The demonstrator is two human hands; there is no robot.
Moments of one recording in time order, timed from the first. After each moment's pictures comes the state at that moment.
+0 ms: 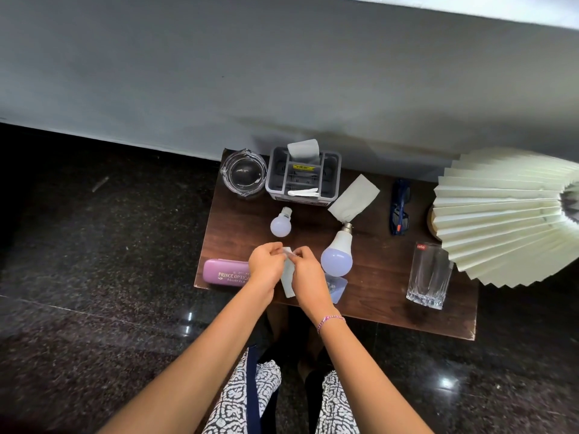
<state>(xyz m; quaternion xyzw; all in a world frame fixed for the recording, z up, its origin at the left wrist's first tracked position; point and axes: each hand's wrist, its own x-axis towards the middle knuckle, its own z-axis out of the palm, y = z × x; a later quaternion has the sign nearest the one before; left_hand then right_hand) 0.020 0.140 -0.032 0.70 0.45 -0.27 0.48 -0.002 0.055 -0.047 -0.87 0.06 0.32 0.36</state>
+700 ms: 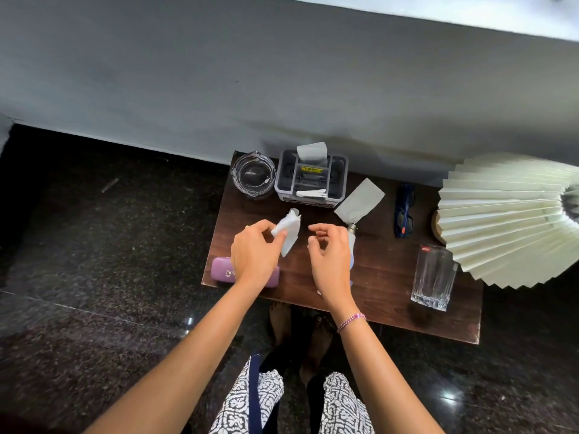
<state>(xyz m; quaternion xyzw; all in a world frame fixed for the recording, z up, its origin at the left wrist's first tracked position) 0.024 0.166 0.015 0.92 0.25 -0.10 0.29 0.017 0.046 0.006 -0.83 0.17 0.10 0.52</state>
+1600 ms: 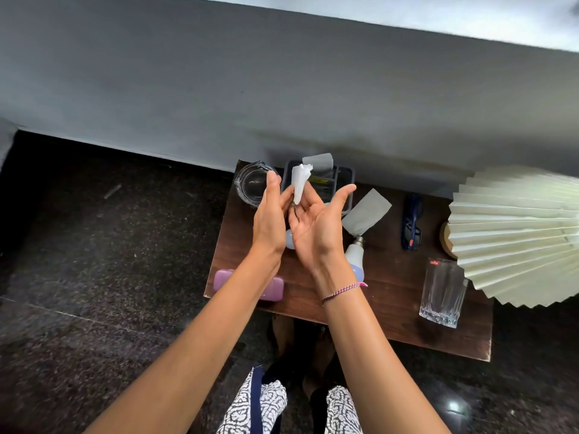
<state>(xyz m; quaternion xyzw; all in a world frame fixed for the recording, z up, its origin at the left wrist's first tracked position) 0.087 0.150 0.060 0.59 0.34 -0.12 0.72 0.090 0.086 0.042 -0.32 0.24 0.23 0.89</state>
